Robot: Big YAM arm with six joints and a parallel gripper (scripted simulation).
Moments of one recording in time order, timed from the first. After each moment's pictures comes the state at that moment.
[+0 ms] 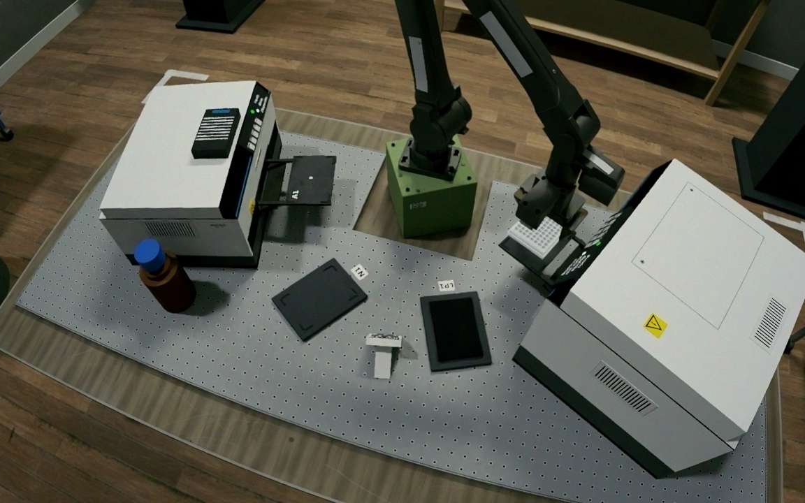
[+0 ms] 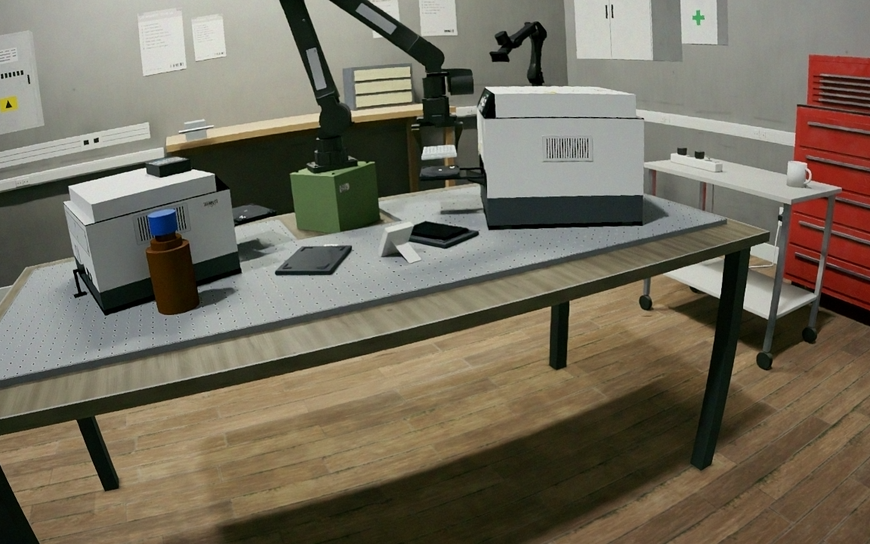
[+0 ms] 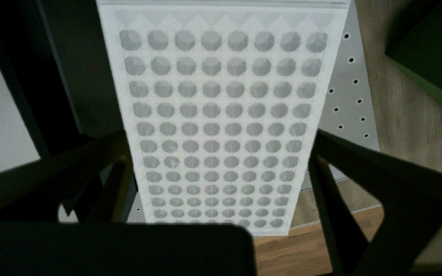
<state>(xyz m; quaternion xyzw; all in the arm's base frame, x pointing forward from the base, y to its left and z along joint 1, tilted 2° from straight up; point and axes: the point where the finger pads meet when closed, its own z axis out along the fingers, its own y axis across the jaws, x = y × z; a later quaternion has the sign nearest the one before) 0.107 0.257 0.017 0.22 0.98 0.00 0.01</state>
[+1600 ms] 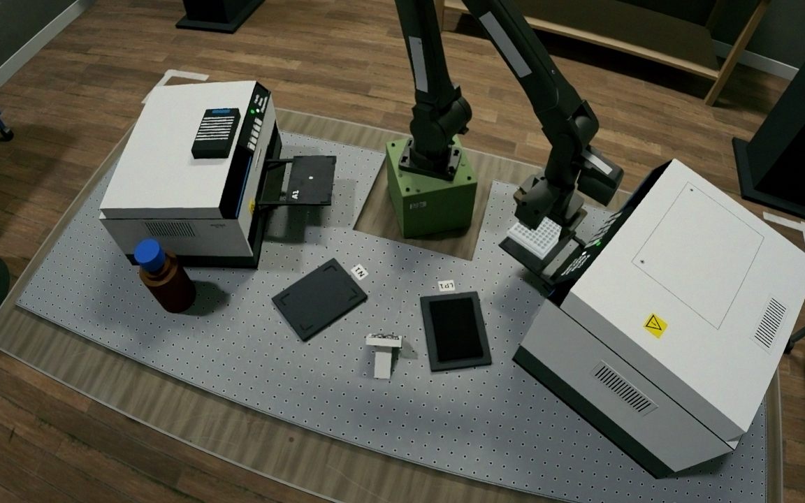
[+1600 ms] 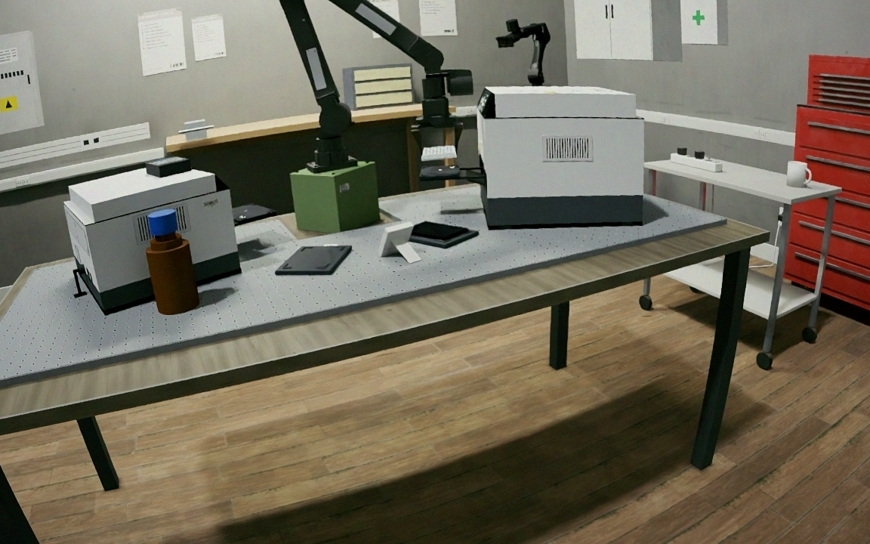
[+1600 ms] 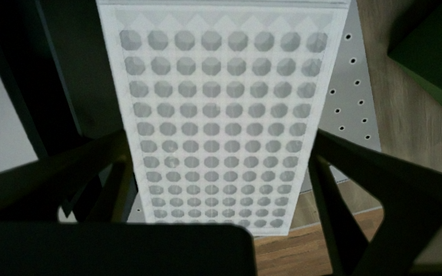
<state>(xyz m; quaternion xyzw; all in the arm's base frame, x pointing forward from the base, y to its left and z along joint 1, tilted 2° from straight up) 0.106 0.257 0.015 0.22 0.98 0.00 0.01</state>
